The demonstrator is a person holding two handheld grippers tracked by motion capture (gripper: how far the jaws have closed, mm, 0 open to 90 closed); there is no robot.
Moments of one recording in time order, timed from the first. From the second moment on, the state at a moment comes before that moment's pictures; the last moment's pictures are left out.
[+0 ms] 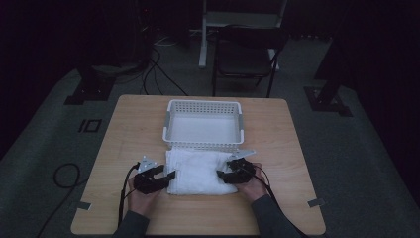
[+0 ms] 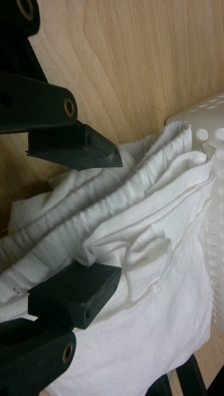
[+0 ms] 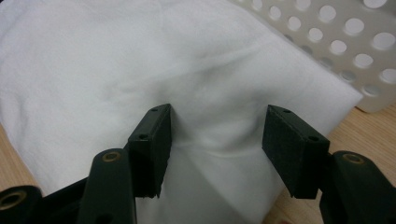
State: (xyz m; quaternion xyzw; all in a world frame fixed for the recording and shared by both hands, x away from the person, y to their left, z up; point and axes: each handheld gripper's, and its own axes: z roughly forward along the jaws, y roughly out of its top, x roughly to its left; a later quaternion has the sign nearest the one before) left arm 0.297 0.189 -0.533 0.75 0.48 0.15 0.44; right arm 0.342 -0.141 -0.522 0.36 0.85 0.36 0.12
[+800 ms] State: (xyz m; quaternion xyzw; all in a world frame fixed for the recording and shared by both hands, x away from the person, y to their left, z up) left arm 0.305 0.192 -0.498 0.71 0.48 0.15 0.49; right arm 0.337 -0.144 -0.522 0.37 0.85 0.36 0.12
